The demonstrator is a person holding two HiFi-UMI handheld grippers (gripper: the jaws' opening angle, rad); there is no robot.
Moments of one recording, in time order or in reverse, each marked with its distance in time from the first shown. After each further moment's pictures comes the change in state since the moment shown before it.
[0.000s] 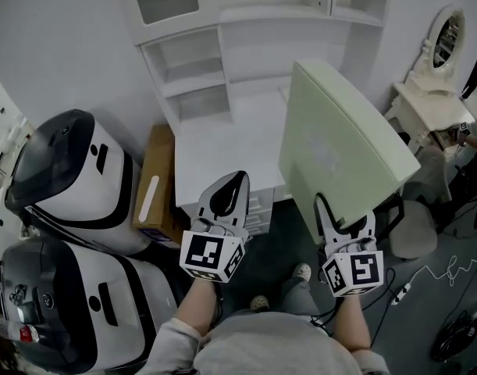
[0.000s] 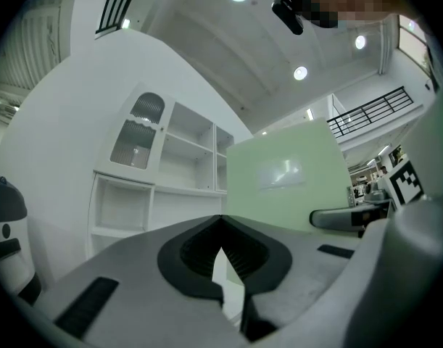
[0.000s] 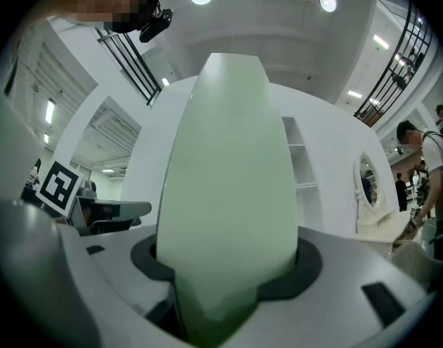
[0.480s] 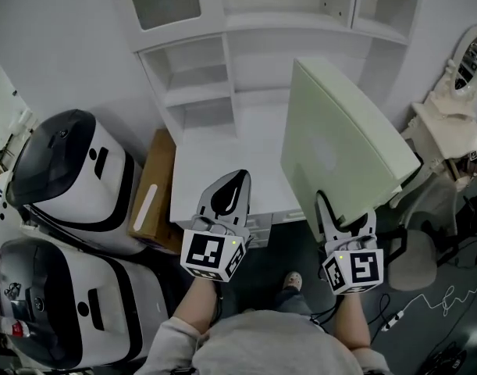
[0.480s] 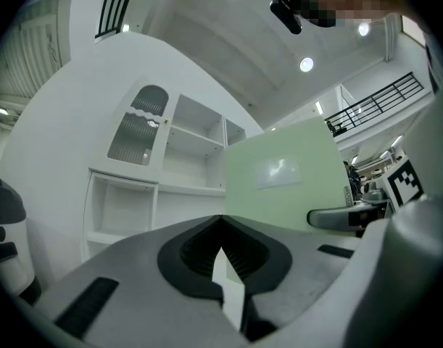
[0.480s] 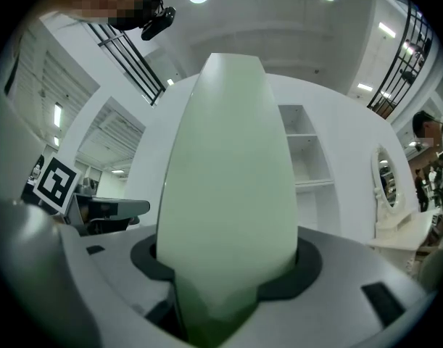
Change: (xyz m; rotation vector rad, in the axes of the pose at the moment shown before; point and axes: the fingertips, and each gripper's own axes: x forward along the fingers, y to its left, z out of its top) left arm 0.094 0.028 -0.010 0.019 0.000 0.094; right arm 0.103 -0.060 -0.007 -0.014 -0.007 0.093
